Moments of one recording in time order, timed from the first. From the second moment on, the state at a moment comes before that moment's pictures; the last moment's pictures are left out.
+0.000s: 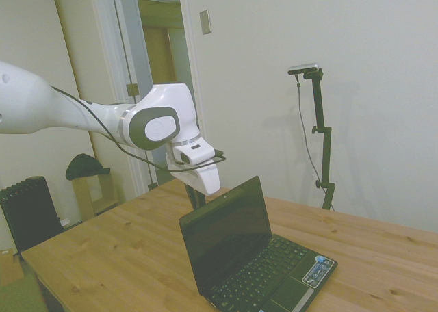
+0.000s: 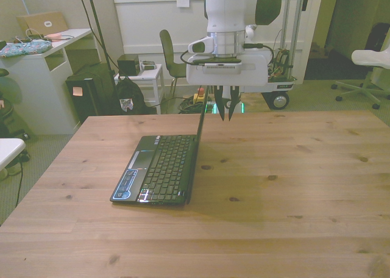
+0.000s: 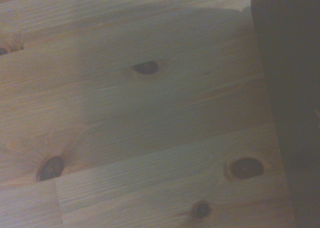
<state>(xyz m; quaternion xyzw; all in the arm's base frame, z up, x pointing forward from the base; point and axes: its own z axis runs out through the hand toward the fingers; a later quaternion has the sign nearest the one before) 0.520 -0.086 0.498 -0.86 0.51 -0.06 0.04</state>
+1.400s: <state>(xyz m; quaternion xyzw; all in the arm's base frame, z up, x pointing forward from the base) 0.442 -0.323 0.407 -0.80 0.60 -0.03 0.00</state>
